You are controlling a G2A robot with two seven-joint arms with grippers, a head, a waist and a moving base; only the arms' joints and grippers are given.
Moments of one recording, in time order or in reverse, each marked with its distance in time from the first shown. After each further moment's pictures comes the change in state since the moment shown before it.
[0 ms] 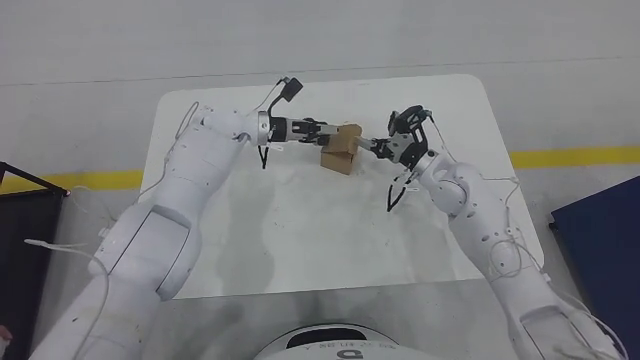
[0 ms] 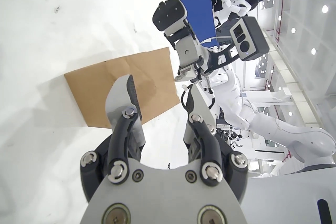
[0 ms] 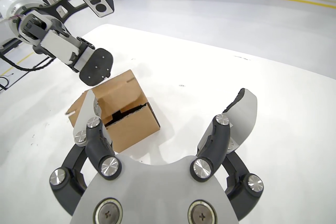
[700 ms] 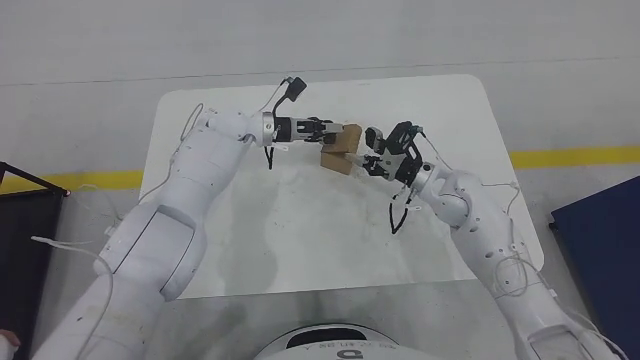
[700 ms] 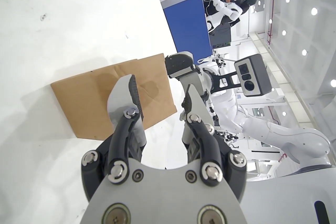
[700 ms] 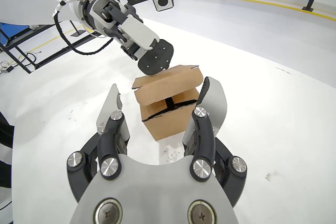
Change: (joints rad) left arm 0.003 -0.023 0.020 0.017 -0.056 -0.015 0.015; right arm -0.090 0.021 0.001 -0.142 -0.058 -0.114 0.040
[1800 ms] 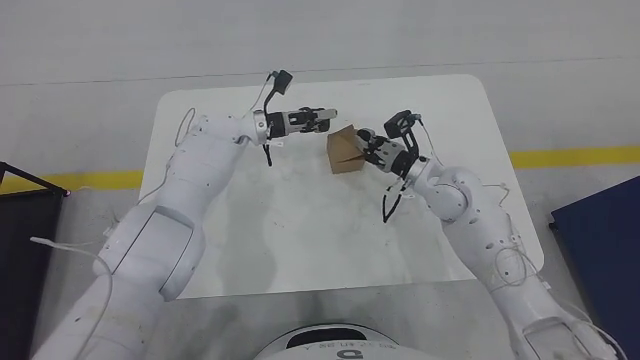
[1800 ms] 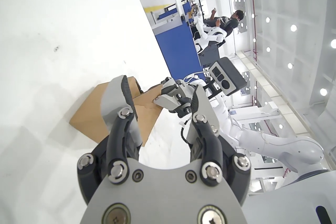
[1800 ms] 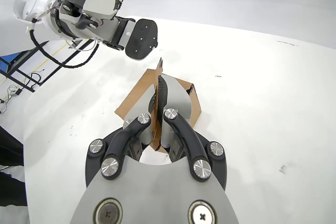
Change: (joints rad) left arm 0.003 0.013 -0.039 0.048 -0.052 -0.099 0.099; right arm 0.034 -0.014 -0.011 0.006 0.240 0.149 0.187
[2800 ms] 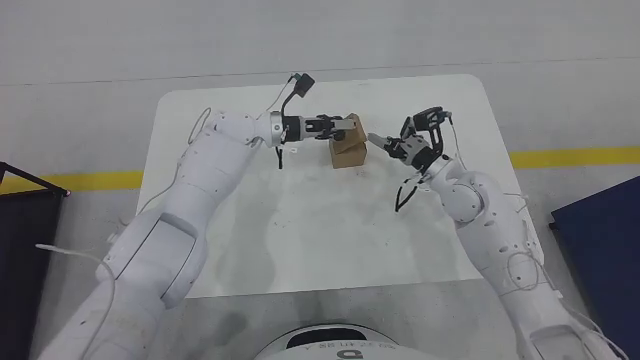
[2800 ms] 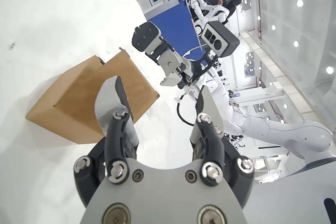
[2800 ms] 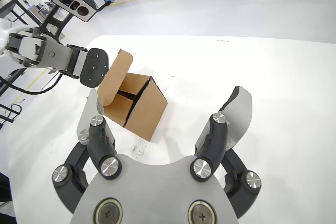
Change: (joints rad) left arm 0.041 -0.007 0.053 -0.160 0.050 0.069 -0.017; right arm -0.028 0.010 0.073 0.043 -0.032 0.083 -0.094
